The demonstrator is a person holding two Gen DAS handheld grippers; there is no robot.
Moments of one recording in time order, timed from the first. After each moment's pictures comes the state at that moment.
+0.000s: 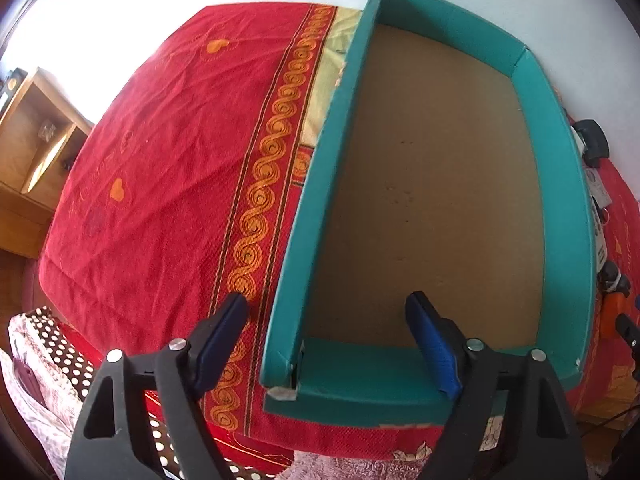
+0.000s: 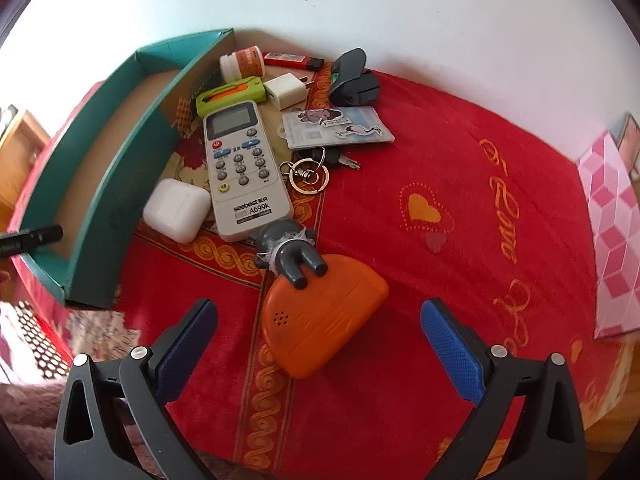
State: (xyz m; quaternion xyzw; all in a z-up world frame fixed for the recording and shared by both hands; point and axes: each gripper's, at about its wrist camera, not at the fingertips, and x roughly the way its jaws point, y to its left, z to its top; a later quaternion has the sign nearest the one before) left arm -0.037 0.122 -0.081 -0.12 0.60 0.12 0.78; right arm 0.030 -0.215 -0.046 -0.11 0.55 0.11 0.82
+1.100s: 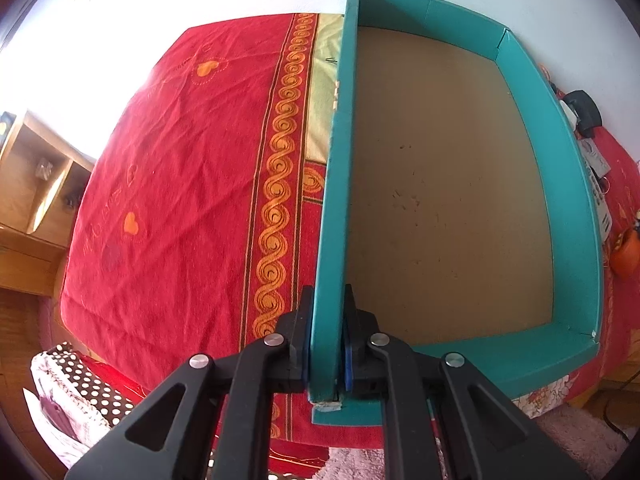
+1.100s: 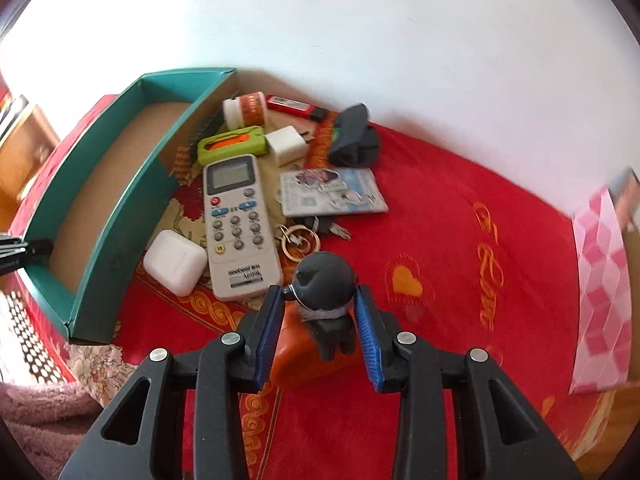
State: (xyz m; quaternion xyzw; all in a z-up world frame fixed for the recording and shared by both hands) left arm -0.020 0.118 -0.061 -0.06 0.61 0.08 0.79; right arm 0.036 -0.216 -0.022 -0.12 0.51 0.12 0.84
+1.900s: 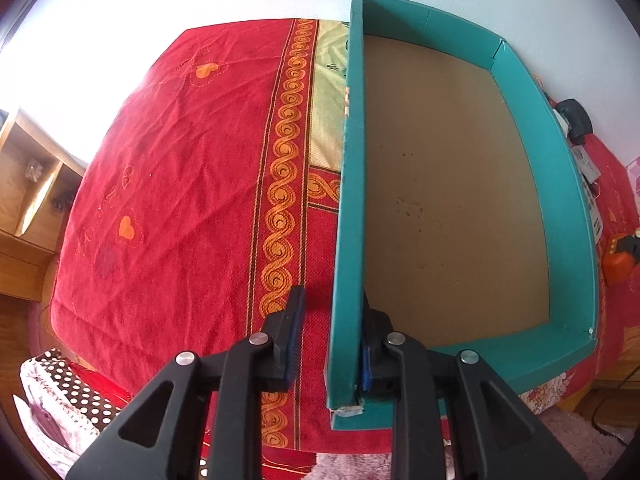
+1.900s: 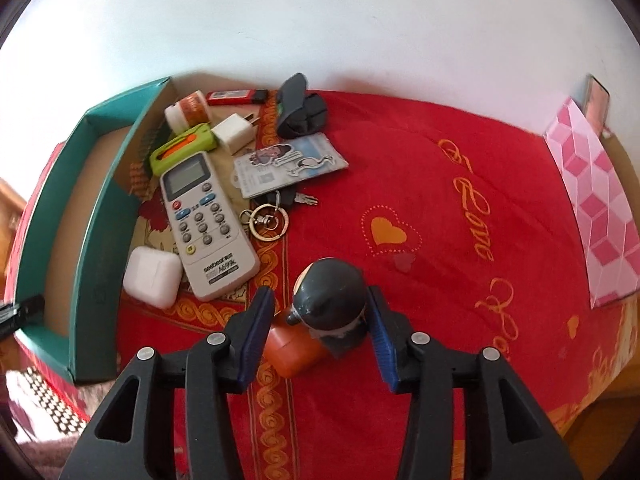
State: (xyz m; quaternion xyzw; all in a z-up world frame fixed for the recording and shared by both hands) left arm -0.034 0.152 -0.068 -0.08 0.60 0.05 0.80; right arm 0.034 -0.228 -0.036 -0.03 0.54 0.03 0.84
